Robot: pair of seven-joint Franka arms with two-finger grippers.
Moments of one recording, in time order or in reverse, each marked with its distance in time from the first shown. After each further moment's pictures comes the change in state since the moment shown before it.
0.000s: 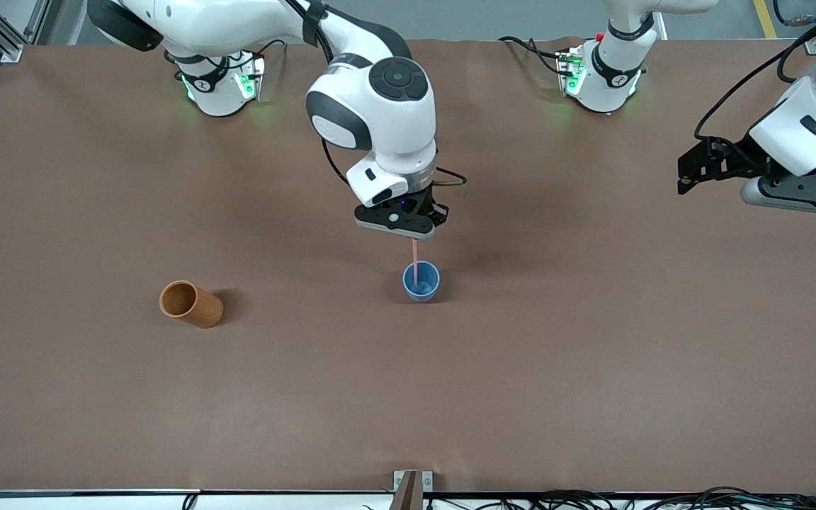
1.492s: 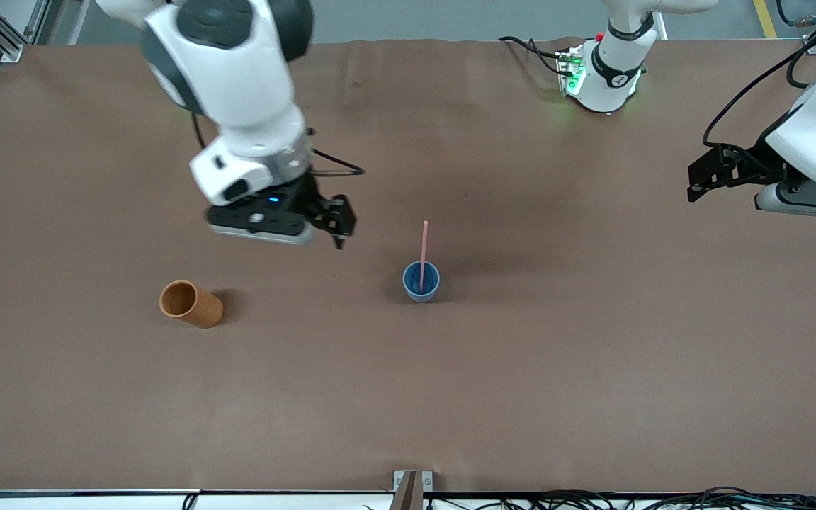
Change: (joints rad) left arm 0.013 0.006 0.011 0.006 0.000 0.014 -0.002; right arm -0.187 -0.319 -0.188 0.039 0.301 -0.179 -0.496
